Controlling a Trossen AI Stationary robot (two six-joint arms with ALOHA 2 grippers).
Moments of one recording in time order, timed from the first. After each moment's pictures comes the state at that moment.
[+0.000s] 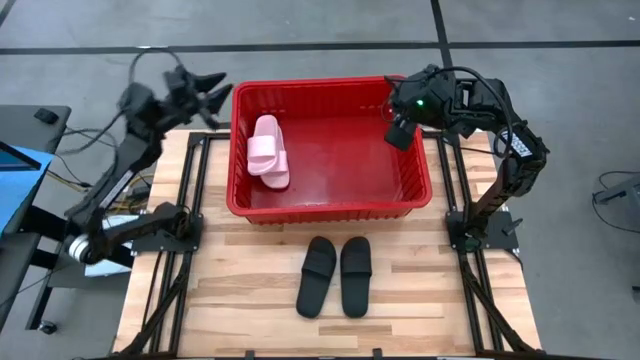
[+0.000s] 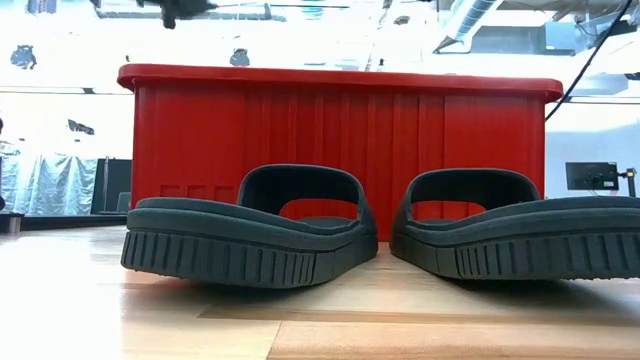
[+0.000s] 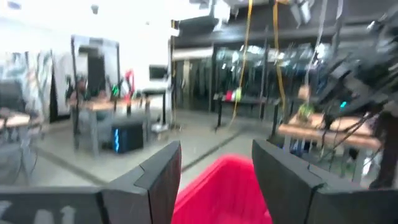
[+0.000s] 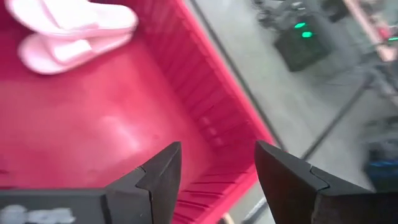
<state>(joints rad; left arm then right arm) 1.09 0.86 0.96 0.17 0.53 -0.13 -0.24 1.64 2.33 -1.57 0.57 -0.11</state>
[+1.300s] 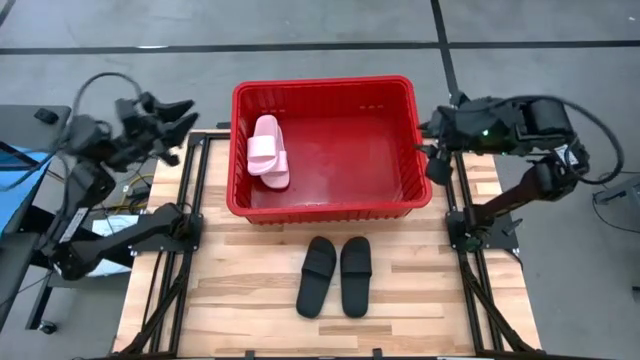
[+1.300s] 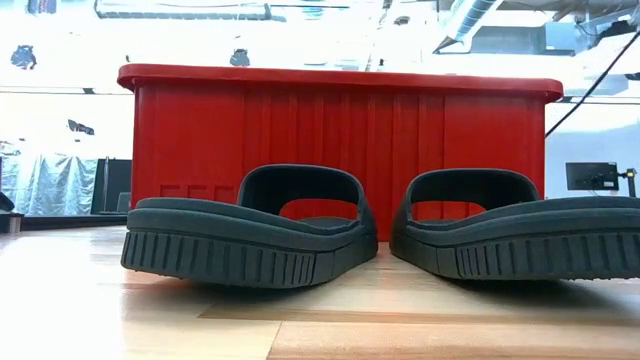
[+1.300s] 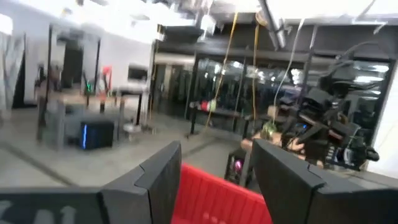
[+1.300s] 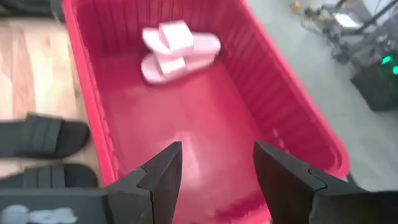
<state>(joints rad) 0.82 0.59 1.11 -0.26 0.31 -0.24 0.00 1.36 2.13 -1.57 0.43 0.01</state>
